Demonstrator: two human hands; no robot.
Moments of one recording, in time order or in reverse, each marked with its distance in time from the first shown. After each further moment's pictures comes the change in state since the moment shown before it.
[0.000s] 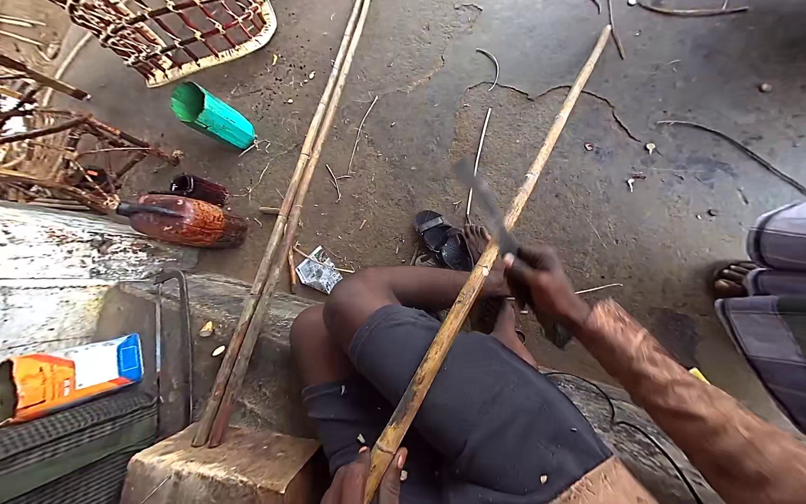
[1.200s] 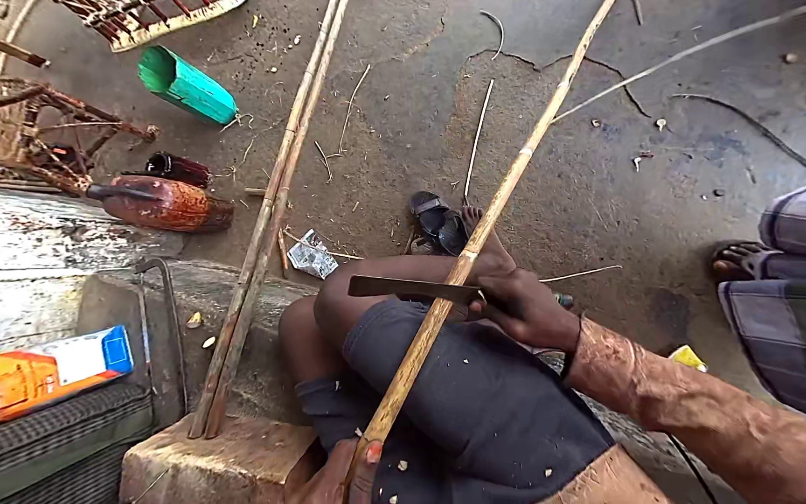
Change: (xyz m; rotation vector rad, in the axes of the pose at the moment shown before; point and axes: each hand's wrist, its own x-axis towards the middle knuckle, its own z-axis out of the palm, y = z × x) left_hand 0.029 -0.031 -0.022 -0.212 -0.477 0.025; right_hand -0.010 -0.001 0.019 -0.330 -0.145 -0.270
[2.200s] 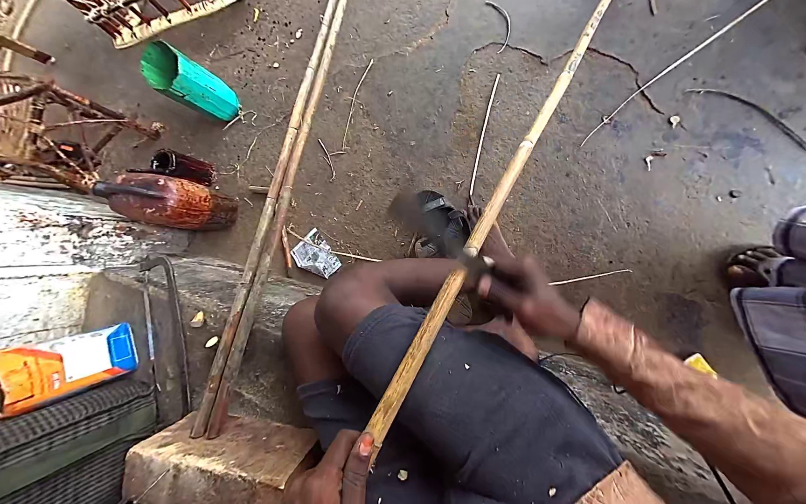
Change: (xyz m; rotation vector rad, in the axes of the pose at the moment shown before) left_hand 0.020 -0.002 -0.002 -0.125 -0.143 -0.049; right_hand 0.015 0.012 -0.004 0.192 0.045 0.147
